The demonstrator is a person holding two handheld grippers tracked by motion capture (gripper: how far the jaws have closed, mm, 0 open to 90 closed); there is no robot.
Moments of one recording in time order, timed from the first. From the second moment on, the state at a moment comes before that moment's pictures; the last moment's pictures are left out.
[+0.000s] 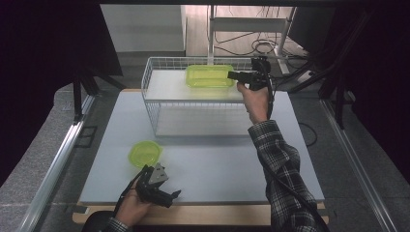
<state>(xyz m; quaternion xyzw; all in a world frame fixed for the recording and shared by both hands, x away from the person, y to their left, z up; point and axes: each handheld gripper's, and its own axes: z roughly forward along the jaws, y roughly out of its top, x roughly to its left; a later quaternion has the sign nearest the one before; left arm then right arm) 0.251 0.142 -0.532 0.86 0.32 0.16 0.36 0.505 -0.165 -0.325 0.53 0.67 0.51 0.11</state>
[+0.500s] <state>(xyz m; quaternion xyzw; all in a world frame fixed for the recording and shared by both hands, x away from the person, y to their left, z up) 0.253 0.150 -0.527 0.84 0.34 0.15 0.39 0.488 -0.178 -0.324 0.50 0.68 0.53 0.08</state>
